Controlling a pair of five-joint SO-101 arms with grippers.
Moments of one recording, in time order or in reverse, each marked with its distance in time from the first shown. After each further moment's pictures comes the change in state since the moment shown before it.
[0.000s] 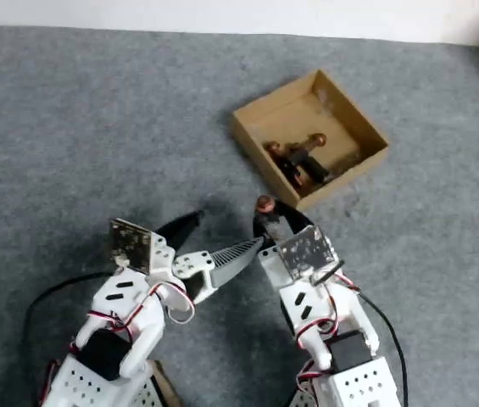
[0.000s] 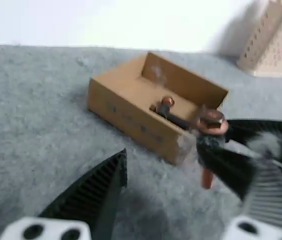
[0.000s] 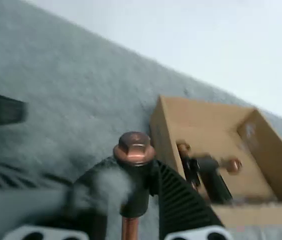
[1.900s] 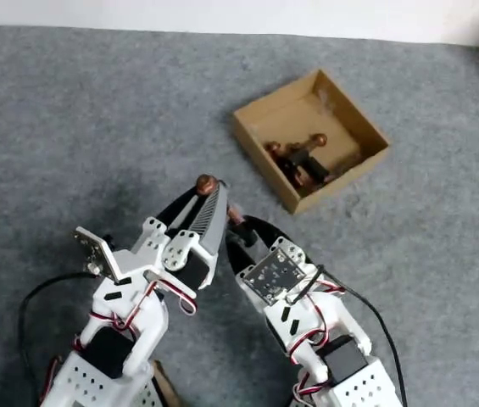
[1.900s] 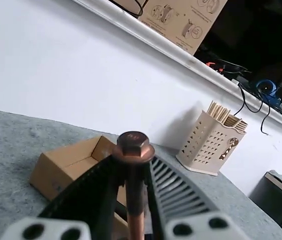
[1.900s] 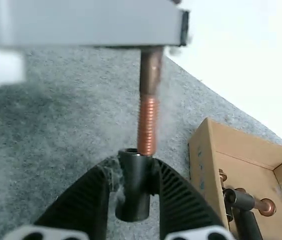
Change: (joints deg) left arm 4.0 1.0 -0.7 -26.3 14.1; right arm -11.9 -6.0 0.5 4.9 7.2
